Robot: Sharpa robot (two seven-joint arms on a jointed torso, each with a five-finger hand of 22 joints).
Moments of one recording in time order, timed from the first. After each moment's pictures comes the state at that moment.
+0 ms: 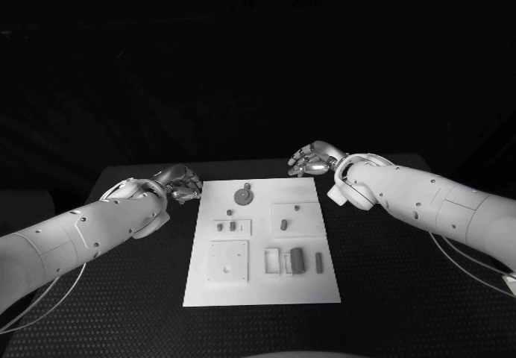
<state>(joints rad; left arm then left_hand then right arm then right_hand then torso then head) 1.18 -0.57 -0.13 0.93 -1.06 -0.32 0.04 1.18 -0.10 0.64 -0.26 0.07 0.84 0.19 0.26 0.50 1.19 0.09 0.07 0.31 1.11 -0.02 1.20 0.42 0.03 1.19 -0.11 0.33 1.30 1.19 -0.57 -0.03 0.95 -0.89 -0.21 0.14 1.10 -0.08 0.58 -0.27 0.19 0.77 0.20 0.27 0.51 0.90 0.17 0.43 0.08 0.93 0.14 0.32 0.60 0.18 0.62 0.23 0.07 1.27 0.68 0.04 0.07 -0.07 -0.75</state>
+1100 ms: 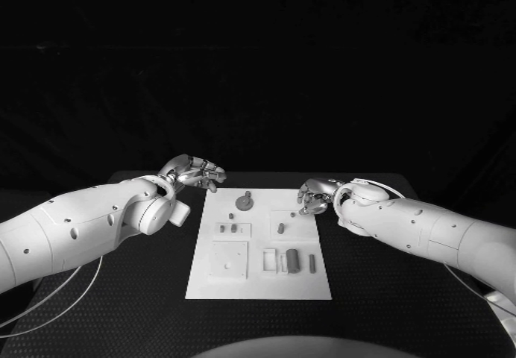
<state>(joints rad) 1.19 -0.73 -0.13 1.25 -0.39 -0.28 0.15 1.07 -0.08 0.53 -0.27 0.06 0.83 0.19 0.30 0.49 1.18 0.12 0.07 0.33 1.03 0.02 0.82 0.31 0.02 1.04 -0.08 0.11 1.14 1.05 -0.52 -0.07 0.92 -1.42 -0.18 0.03 1.09 -0.12 0.58 -0.25 0.19 0.80 0.20 0.30 0.52 1.05 0.12 0.40 0.11 1.12 0.04 0.42 0.75 0.24 0.87 0.21 0.08 1.29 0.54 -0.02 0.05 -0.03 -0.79</state>
